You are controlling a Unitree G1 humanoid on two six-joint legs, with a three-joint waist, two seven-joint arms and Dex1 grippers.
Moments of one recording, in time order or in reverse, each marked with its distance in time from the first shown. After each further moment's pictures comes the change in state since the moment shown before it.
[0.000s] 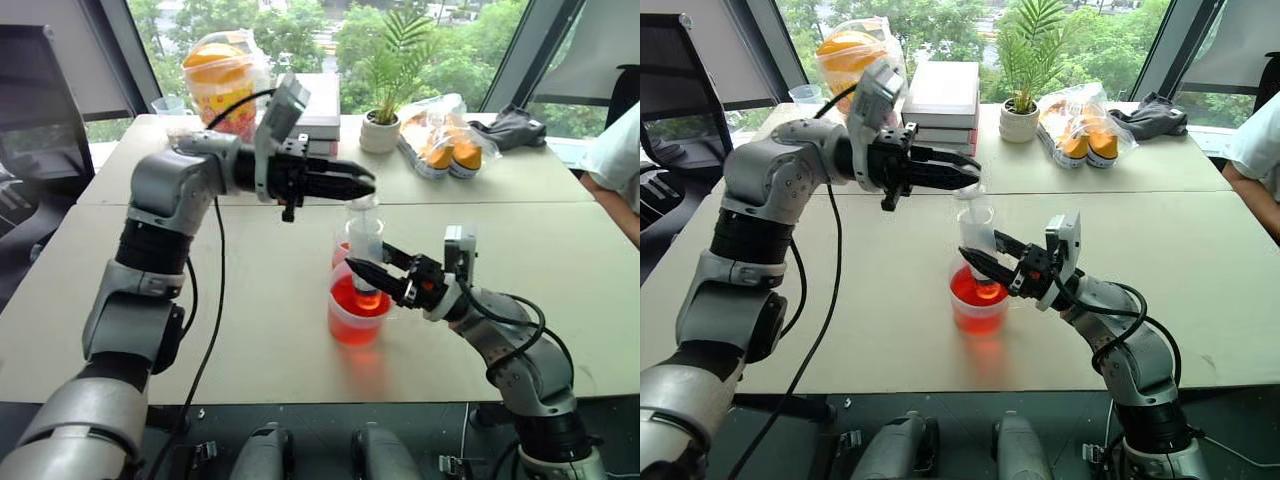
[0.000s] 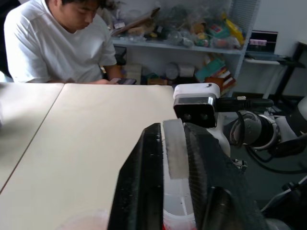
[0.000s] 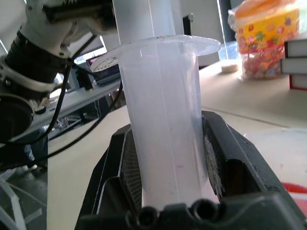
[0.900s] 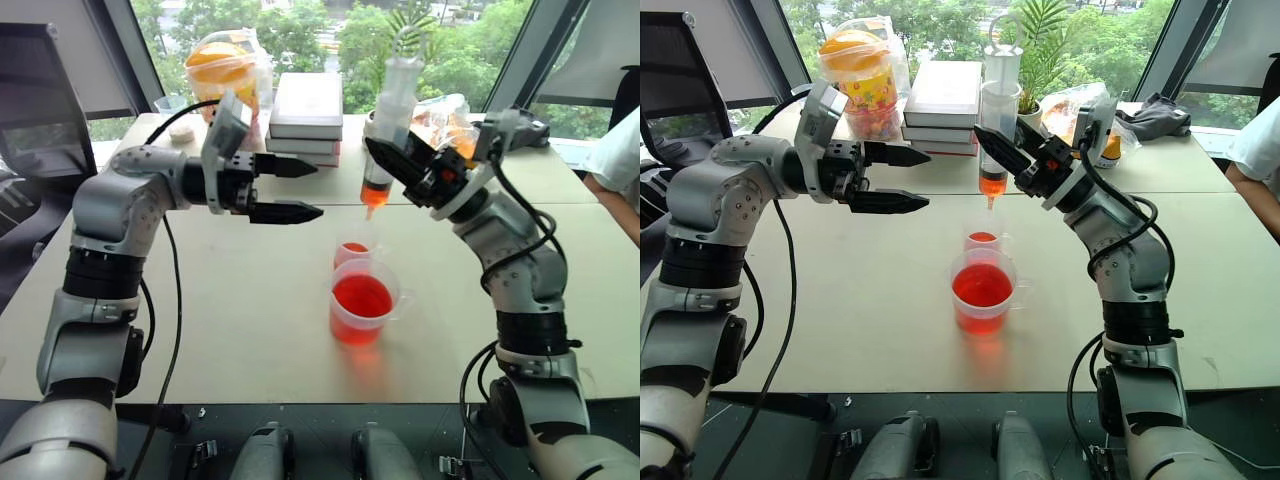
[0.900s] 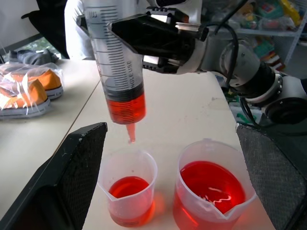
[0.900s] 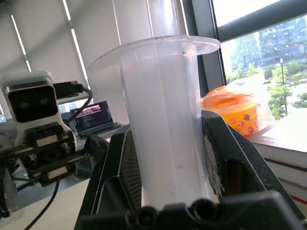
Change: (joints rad) left arm 0.159 0.132 0.049 -0.118 0.022 -0.036 0.029; right arm -0.490 0.086 -0.104 0.450 -0.015 -0.119 -0.016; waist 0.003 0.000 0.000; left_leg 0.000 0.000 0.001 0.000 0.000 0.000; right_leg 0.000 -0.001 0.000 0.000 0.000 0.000
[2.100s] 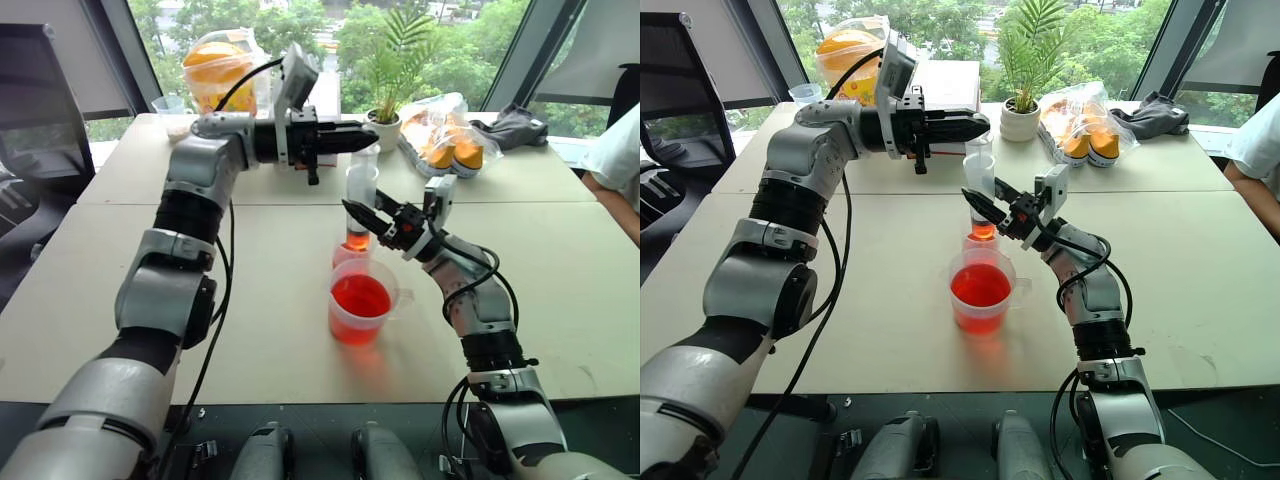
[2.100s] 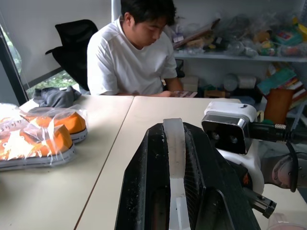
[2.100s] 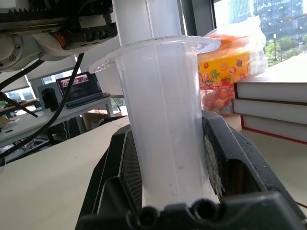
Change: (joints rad) left arm -0.332 -0.307 -0.003 0.565 0.202 -0.310 0.033; right arm 0.104 0.081 0.056 0.141 -0.177 -0.189 0.089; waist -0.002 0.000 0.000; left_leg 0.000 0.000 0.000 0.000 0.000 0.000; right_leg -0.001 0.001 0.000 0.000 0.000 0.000
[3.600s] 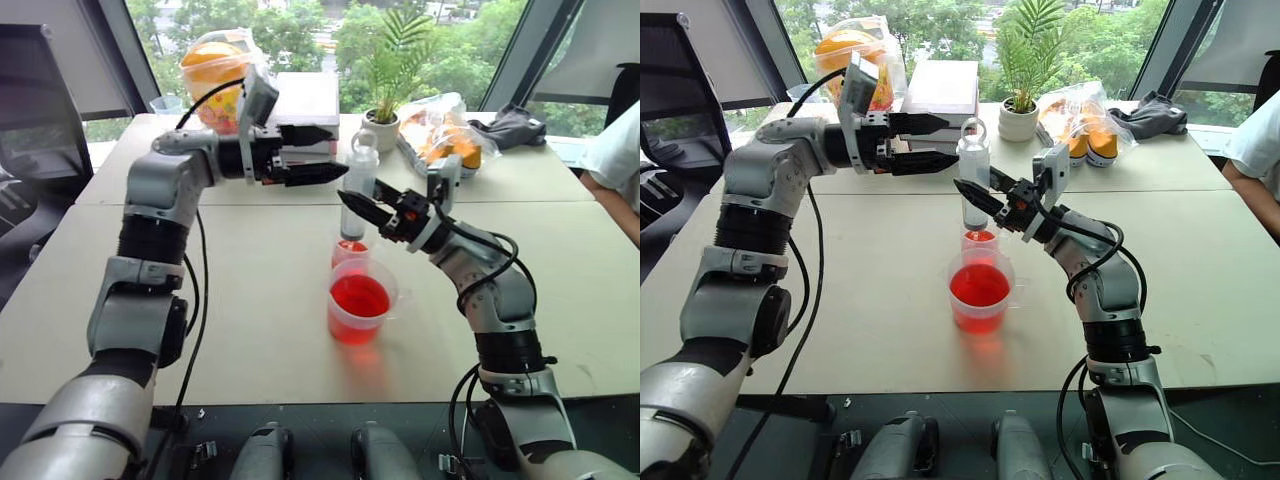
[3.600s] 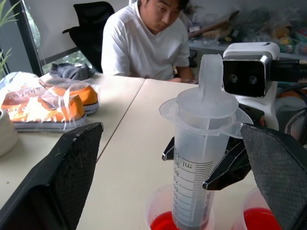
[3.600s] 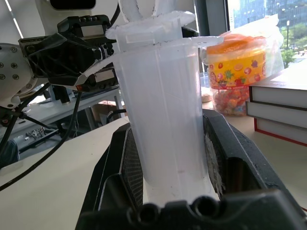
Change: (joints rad) left arm 0.158 0.144 0.041 -0.260 -0.041 0.203 0.015; right arm -0.010 -0.043 -0.003 -0.227 0.043 0.256 -0.059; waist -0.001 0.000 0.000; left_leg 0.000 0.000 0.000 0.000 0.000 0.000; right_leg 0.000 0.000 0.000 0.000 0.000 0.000
